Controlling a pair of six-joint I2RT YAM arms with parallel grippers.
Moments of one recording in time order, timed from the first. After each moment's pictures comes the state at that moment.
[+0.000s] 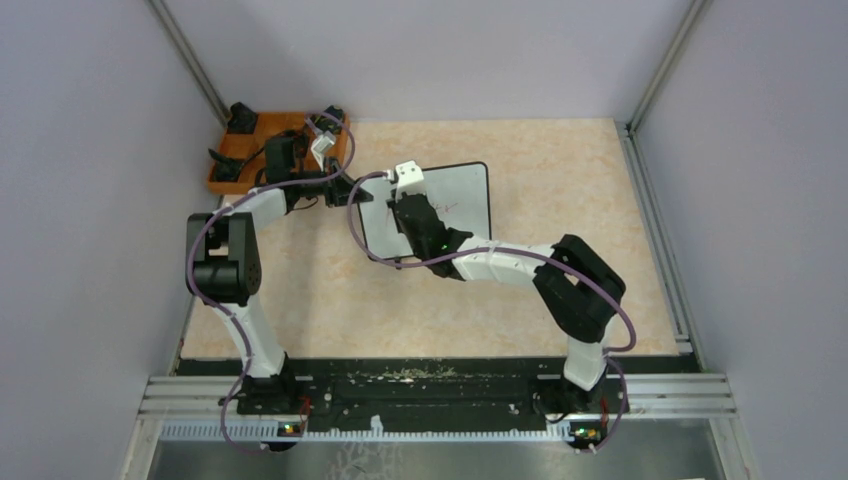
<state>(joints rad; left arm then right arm) -0.03 1.92 1.25 0.11 1.37 0.06 0.92 1.82 1.18 0.34 0.57 0.12</state>
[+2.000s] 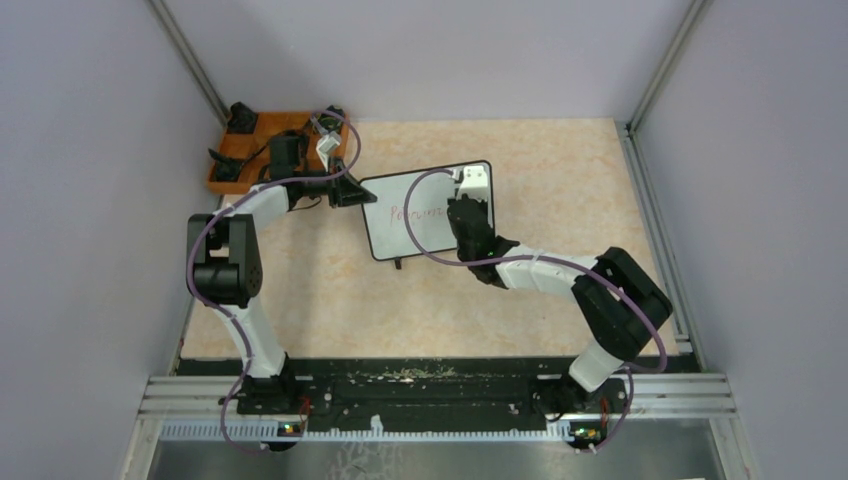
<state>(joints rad) -0.05 1.91 1.28 -0.02 1.35 0.17 0.76 1.61 0.87 0.42 0.74 0.15</state>
